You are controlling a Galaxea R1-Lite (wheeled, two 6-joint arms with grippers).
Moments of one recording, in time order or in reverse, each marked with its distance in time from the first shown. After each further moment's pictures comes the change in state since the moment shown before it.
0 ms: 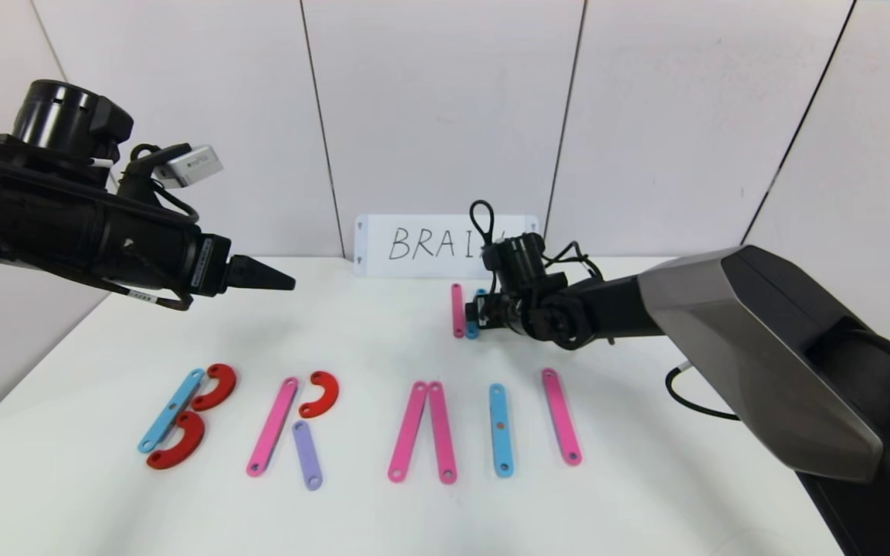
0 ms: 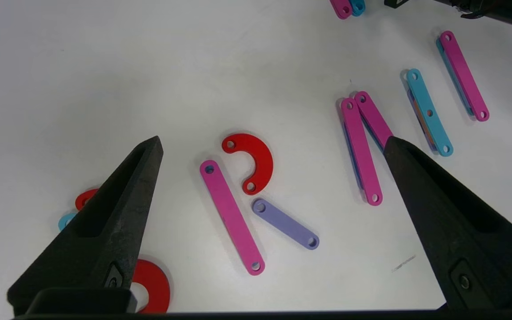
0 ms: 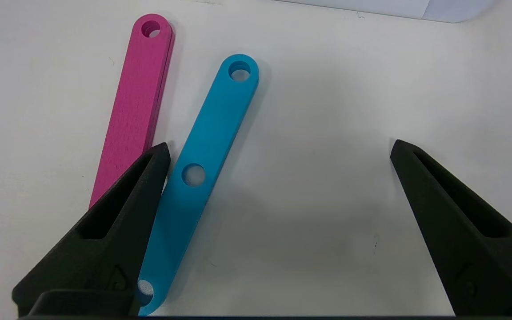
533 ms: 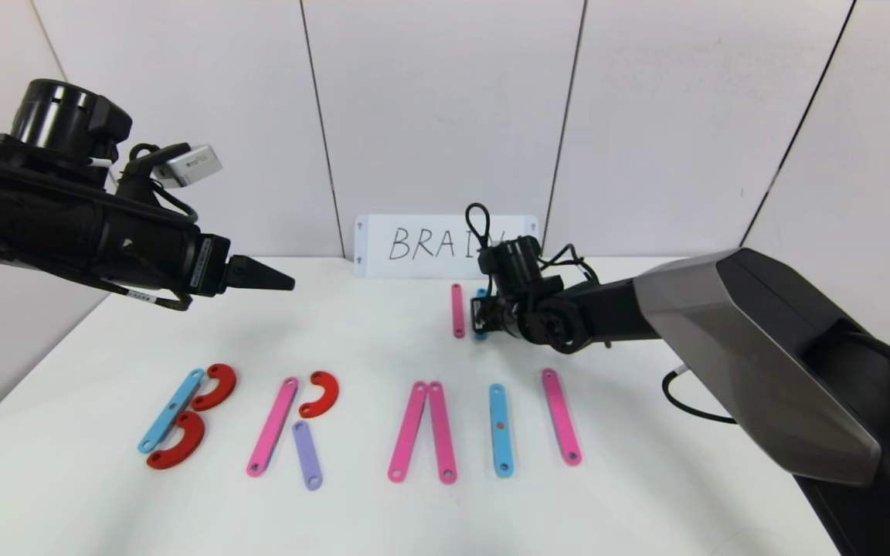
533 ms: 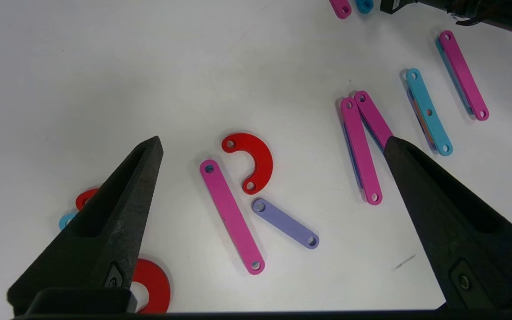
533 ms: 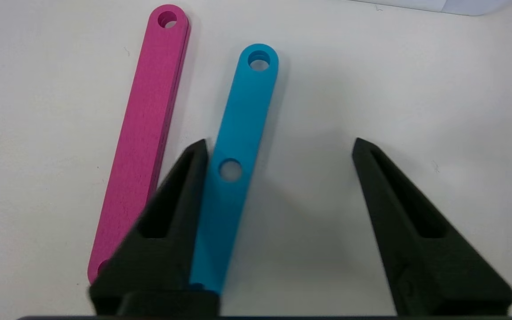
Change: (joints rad) left arm 0.000 -0.003 0.001 0.000 0.000 0.001; right arm 0.012 0.006 0.005 -0.004 0.001 0.003
